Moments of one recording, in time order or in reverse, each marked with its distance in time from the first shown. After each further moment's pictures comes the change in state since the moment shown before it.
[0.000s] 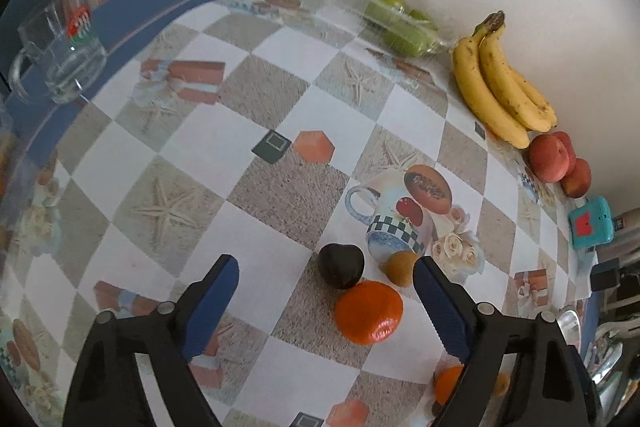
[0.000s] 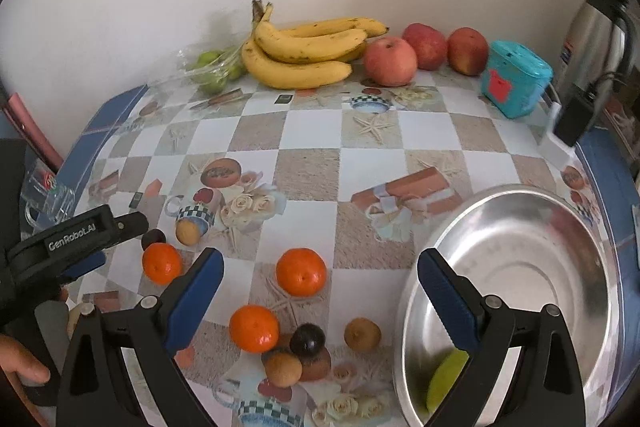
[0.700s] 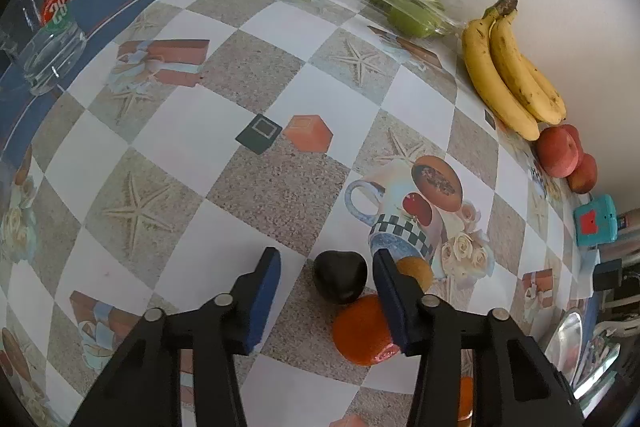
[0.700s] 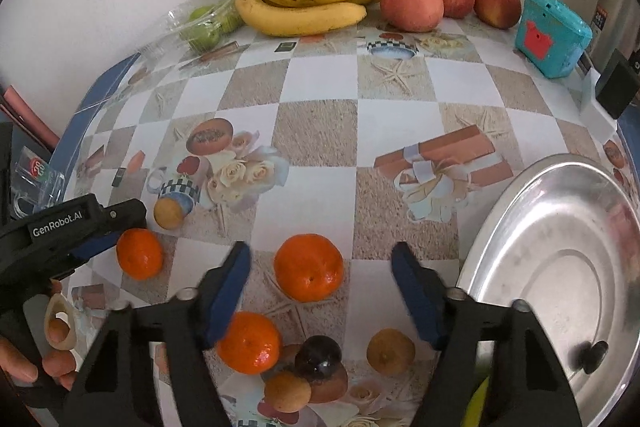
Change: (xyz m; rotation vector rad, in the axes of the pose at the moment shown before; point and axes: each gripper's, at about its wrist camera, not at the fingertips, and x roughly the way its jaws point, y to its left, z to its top) left arm 0.024 0.000 0.005 -0.006 0.055 -0.013; right arm 0.050 0.000 -0.004 0.028 0.137 0.049
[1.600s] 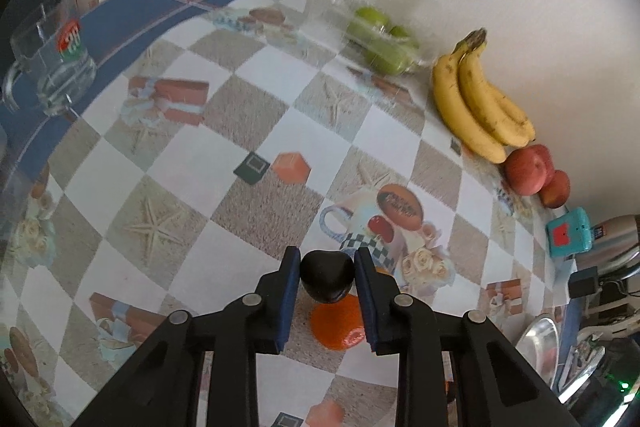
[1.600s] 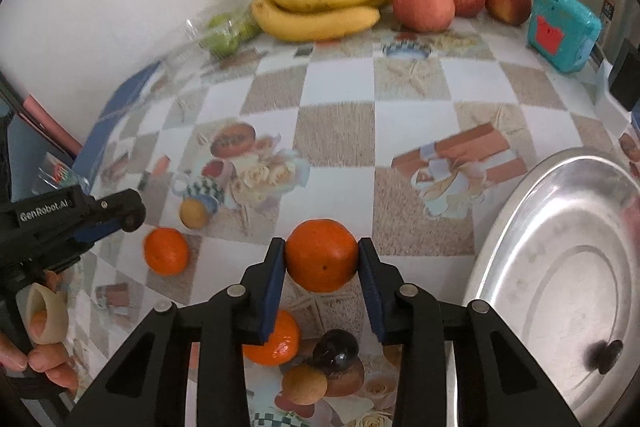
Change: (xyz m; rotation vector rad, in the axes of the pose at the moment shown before) left arm -0.046 -0.009 0.005 0.008 -0.089 -0.056; right arm -0.018 -0.005 -0.001 0.027 -0.047 0.104
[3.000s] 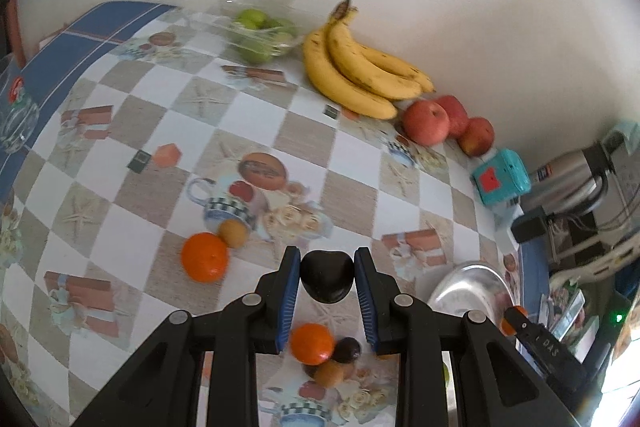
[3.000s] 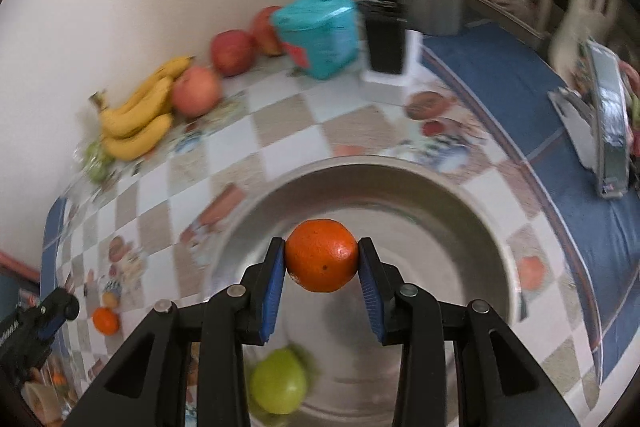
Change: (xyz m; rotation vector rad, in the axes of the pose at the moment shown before) left arm -0.032 -0.101 -0.044 0.191 0.016 -0.140; right arm -0.096 -0.161 -0.006 0.419 -0.093 -0.269
